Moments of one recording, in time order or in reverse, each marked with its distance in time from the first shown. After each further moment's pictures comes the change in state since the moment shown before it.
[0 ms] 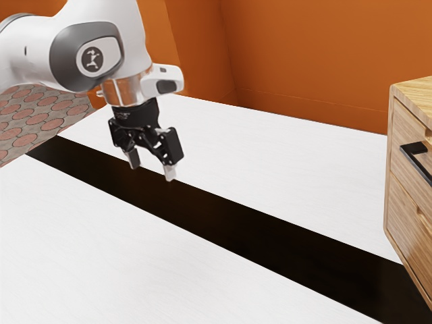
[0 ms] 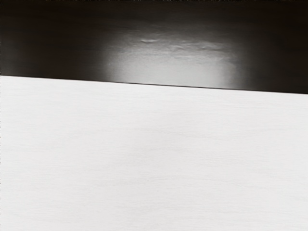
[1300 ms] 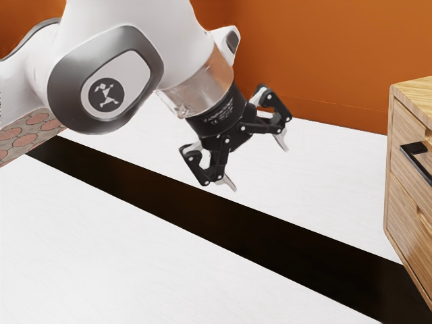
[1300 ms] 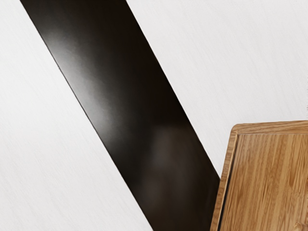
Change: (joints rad) arm -0.155 -0.179 -0.232 -0.188 -0.078 0.461 -1.391
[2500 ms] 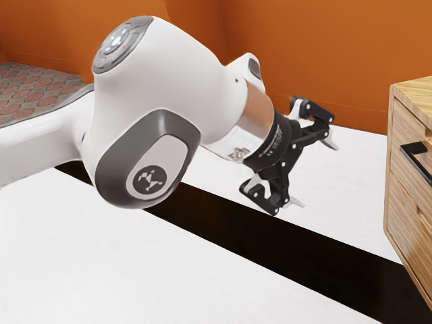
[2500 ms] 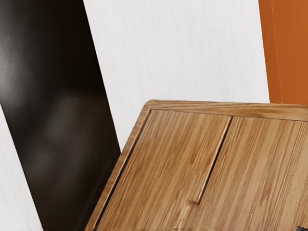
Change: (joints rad) arm -0.052 0.013 -0.044 -0.155 0.022 0.427 -0.302
